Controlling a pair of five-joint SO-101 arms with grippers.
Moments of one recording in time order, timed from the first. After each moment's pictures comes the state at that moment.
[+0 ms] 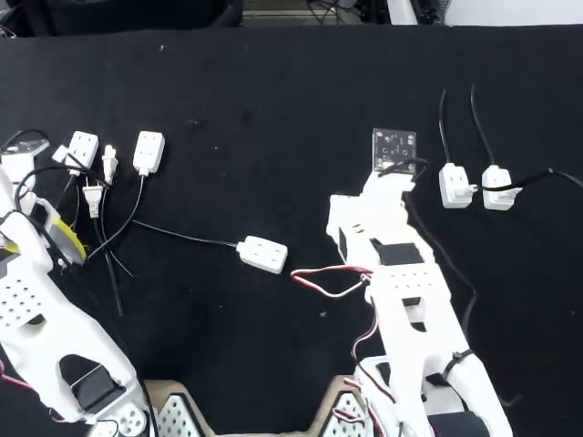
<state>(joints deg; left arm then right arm) -42.6 36.4 -22.4 93.9 -42.5 -5.1 -34.9 65.5 24.3 -10.5</state>
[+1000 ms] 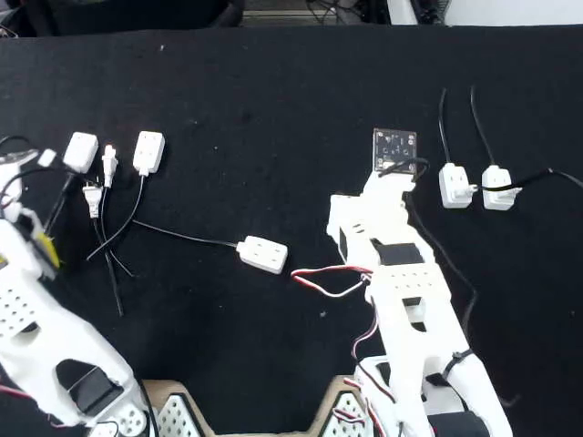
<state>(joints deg) -47.4 33.5 -21.3 99.8 -45.8 -5.1 -34.9 65.5 24.3 -10.5</state>
